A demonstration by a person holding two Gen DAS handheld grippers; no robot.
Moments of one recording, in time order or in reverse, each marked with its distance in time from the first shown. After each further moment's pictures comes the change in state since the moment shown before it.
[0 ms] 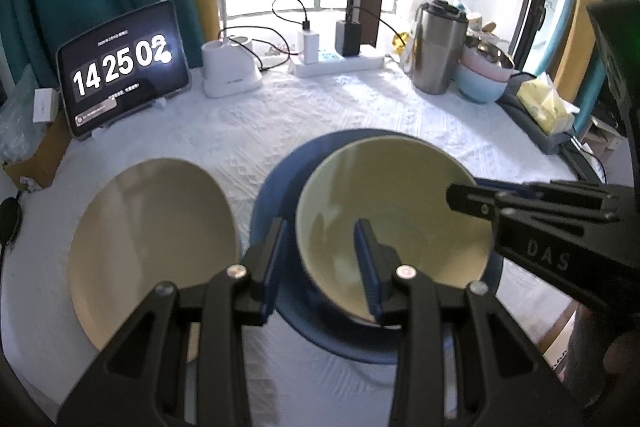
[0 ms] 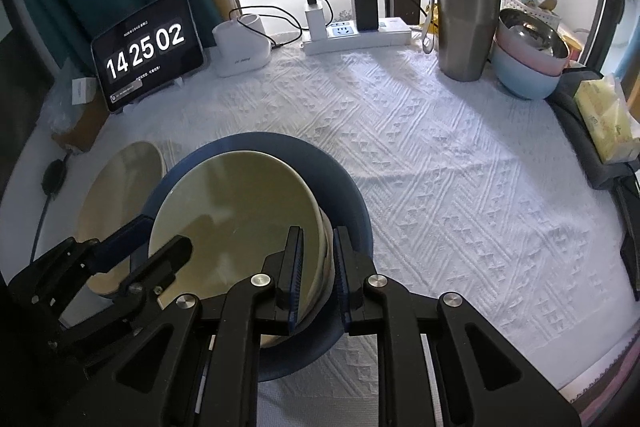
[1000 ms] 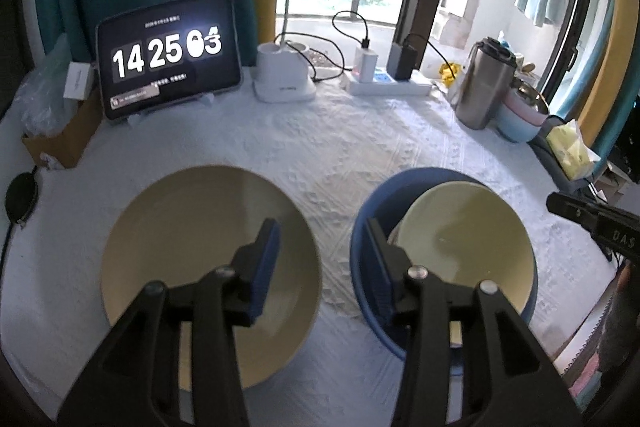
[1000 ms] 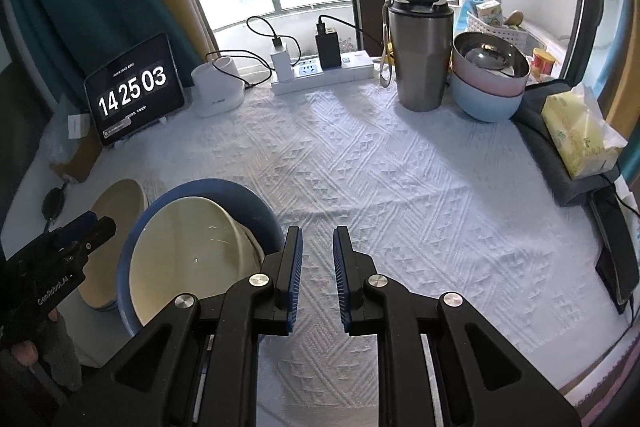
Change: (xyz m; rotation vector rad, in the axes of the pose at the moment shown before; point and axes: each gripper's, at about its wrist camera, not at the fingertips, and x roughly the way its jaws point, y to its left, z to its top) left arm -0.002 0.057 0.013 -0.129 -0.015 0.040; right arm -0.028 -0.052 0.007 0.033 -0.096 0.000
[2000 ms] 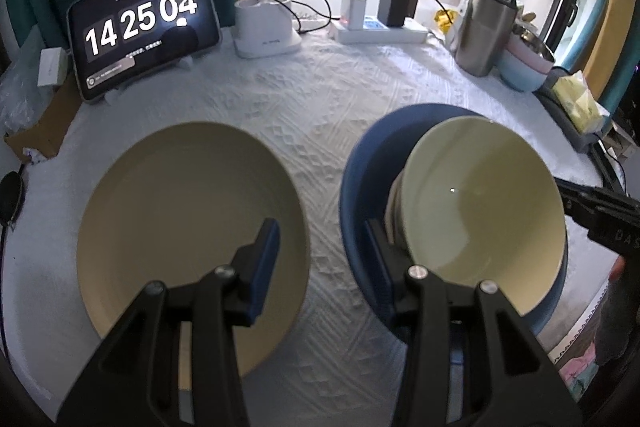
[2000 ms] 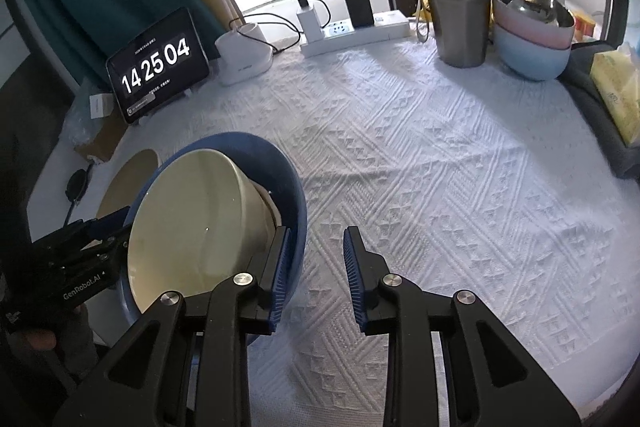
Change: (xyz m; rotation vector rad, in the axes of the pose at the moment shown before) left arm 0.033 -0.013 -0.016 0.085 0.136 0.014; right arm 0.039 0.002 -0.023 -0.001 0.077 0.130
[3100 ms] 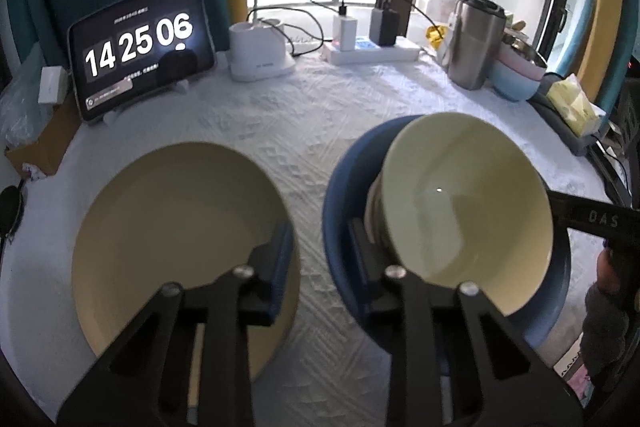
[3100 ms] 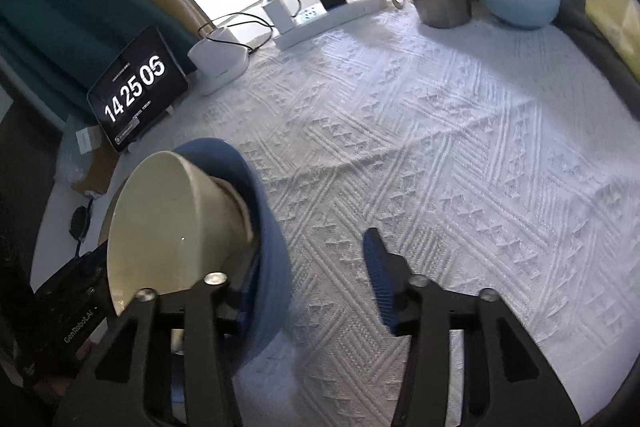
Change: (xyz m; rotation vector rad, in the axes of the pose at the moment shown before) left arm -0.001 -0.007 -0.006 0.027 -0.110 -0.005; right arm 0.024 -0.011 -0.004 0.148 -0.009 0.048
